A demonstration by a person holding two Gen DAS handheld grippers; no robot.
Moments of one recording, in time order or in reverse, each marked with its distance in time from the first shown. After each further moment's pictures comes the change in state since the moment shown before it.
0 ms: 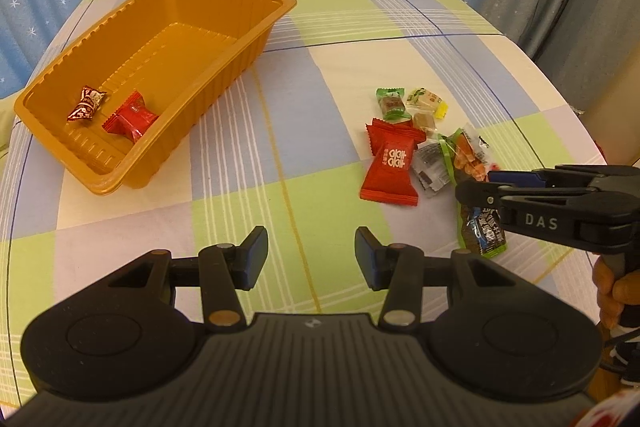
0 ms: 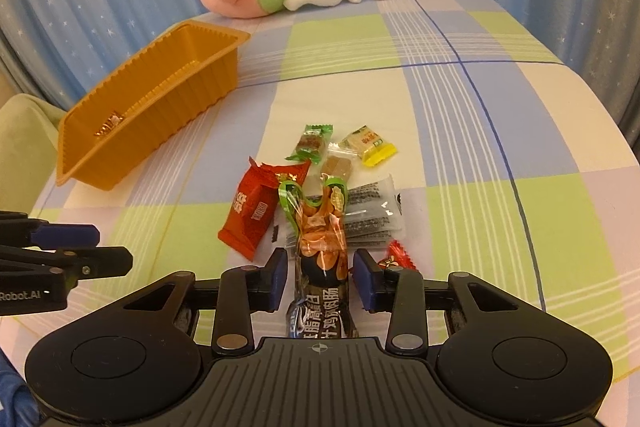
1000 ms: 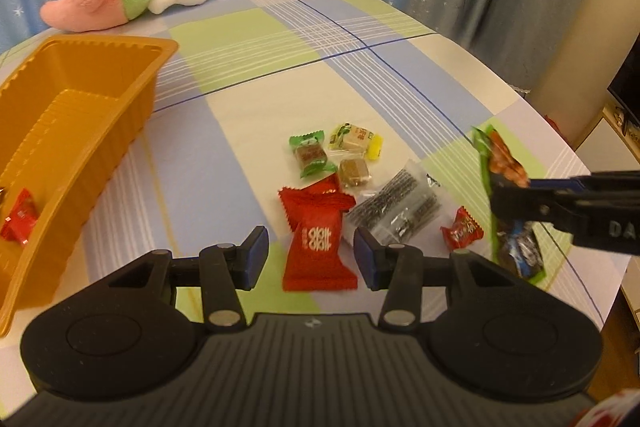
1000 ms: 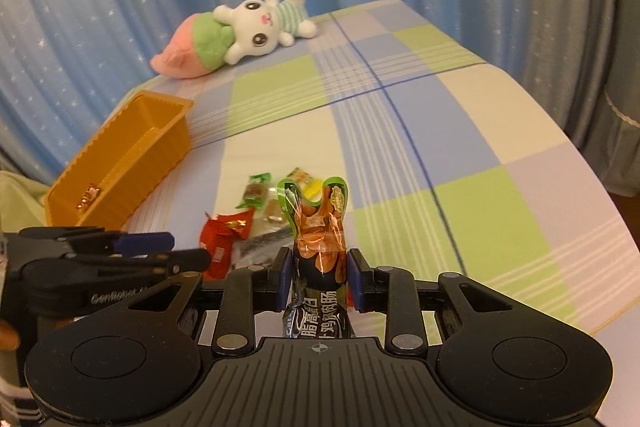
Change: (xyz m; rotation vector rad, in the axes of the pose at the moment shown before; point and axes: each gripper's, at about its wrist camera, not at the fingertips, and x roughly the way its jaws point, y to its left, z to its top) left arm 0.059 -0.042 0.040 0.186 -0.061 -0.165; right arm -0.055 -0.038 0.003 0.193 -0.104 -0.066
